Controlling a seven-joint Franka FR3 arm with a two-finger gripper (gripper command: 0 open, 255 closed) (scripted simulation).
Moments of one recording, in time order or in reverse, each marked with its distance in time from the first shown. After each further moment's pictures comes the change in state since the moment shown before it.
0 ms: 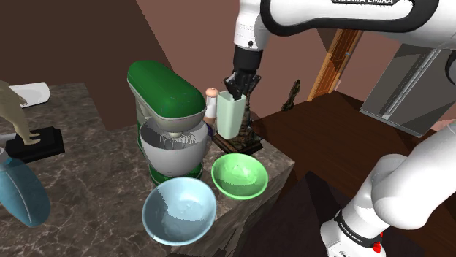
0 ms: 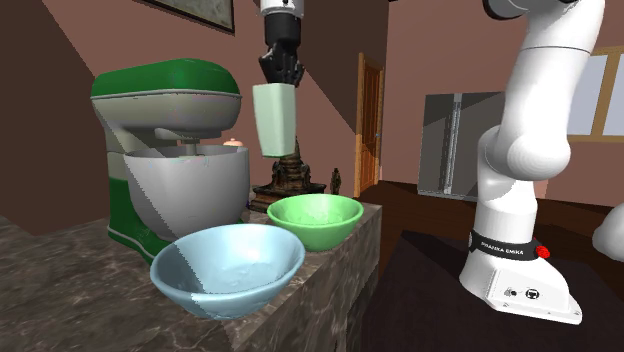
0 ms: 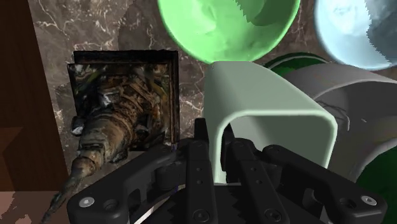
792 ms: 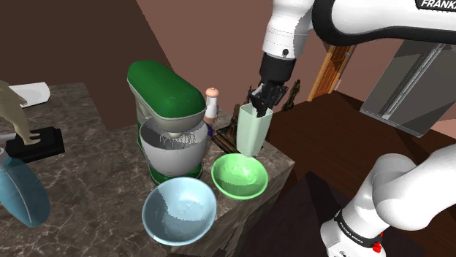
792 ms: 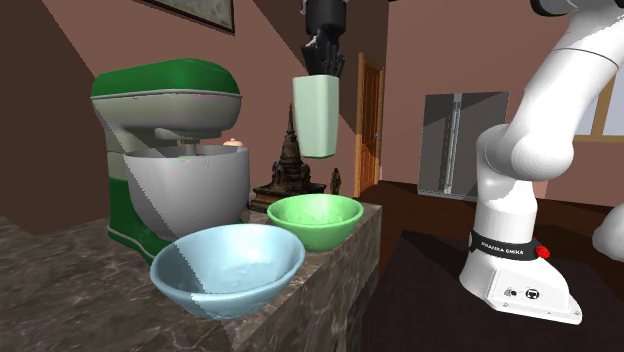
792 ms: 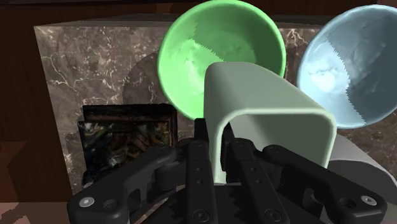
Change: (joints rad) arm 0.049 -0.273 0.025 -0.225 0.074 -0.040 0.047
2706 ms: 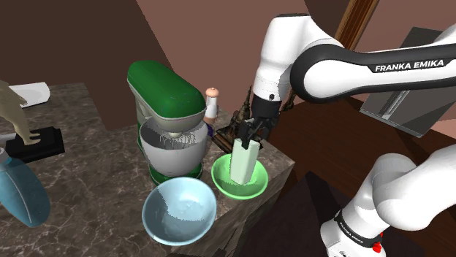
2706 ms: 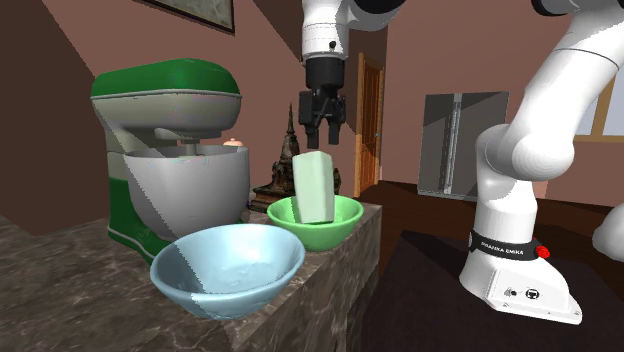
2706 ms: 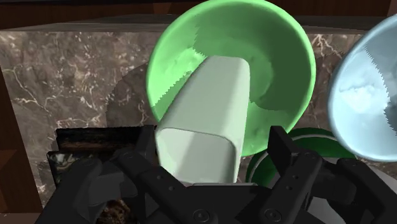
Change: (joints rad) arm 0.010 -0.007 0.022 -0.258 0.017 0.252 -0.003
